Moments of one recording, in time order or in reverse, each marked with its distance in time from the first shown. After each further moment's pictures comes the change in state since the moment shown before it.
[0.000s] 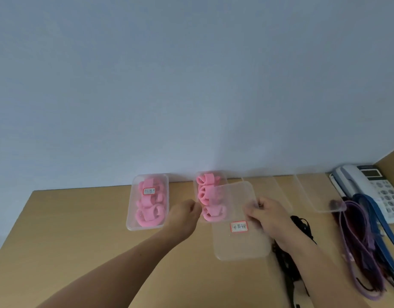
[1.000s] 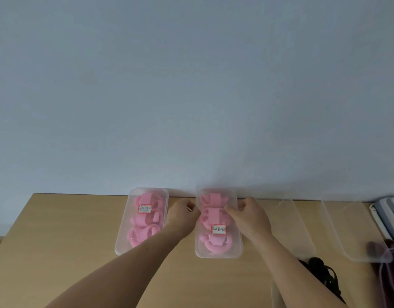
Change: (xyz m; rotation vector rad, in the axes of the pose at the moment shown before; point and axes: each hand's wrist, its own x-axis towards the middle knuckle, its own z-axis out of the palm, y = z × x) left_hand 0.085 0.011 0.002 -0.101 0.154 -0.228; right_hand 0.135 0.003 0.046 -0.412 0.132 -0.013
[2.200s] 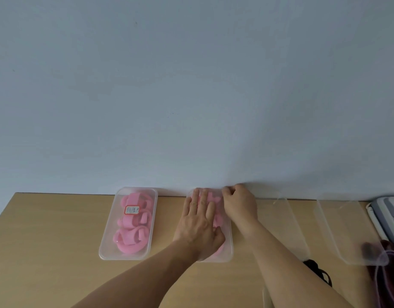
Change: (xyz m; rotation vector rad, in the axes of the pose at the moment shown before) left_hand -0.019 0.009 0.056 0.855 0.030 0.602; right_hand 0.034 -0.021 0.007 -0.033 0.111 -0.059
